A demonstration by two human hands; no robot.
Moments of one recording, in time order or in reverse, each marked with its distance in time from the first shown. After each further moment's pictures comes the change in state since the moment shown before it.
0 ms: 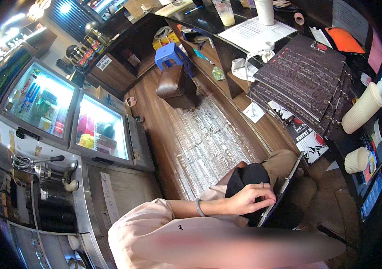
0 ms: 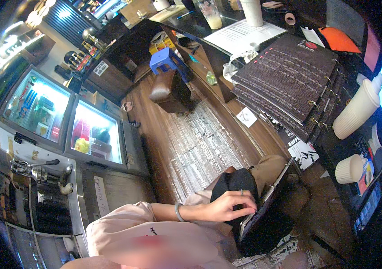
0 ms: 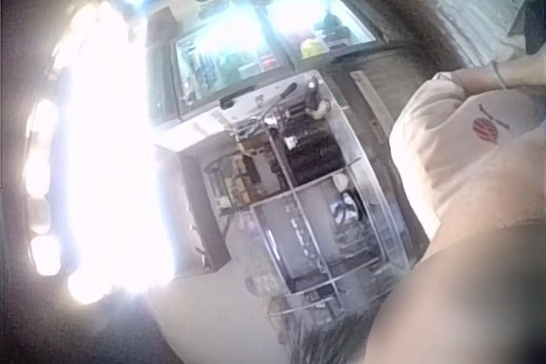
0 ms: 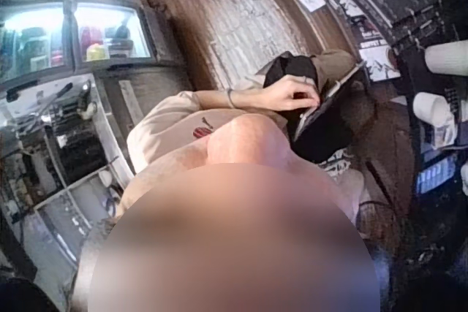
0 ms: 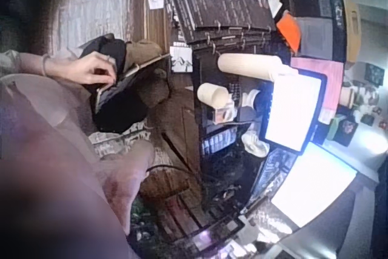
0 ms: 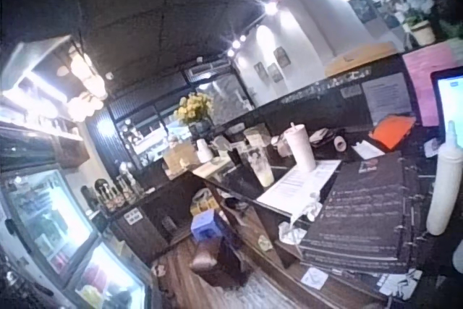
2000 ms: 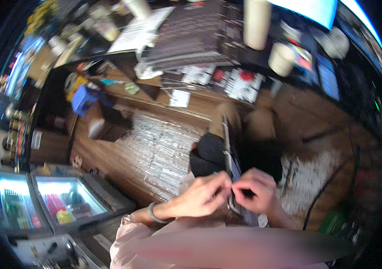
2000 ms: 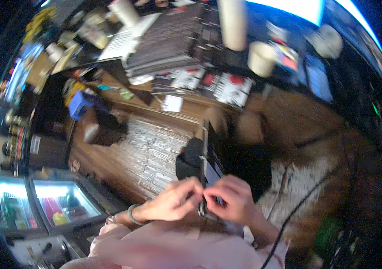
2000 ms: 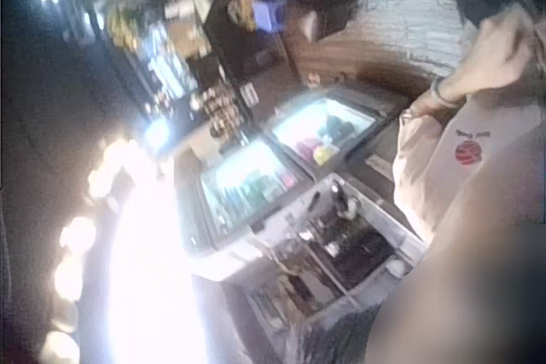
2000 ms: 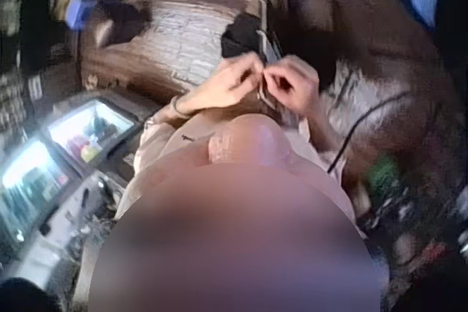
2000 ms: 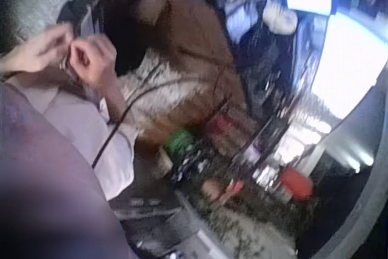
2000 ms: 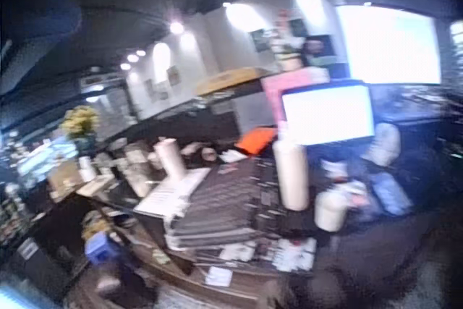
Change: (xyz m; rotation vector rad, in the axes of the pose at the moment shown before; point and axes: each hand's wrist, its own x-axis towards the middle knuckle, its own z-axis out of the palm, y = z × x) left_hand -0.041 0.078 -0.042 0.118 -0.466 0.034; right_hand -0.071 -0.086 0.045 0.175 0.114 0.182
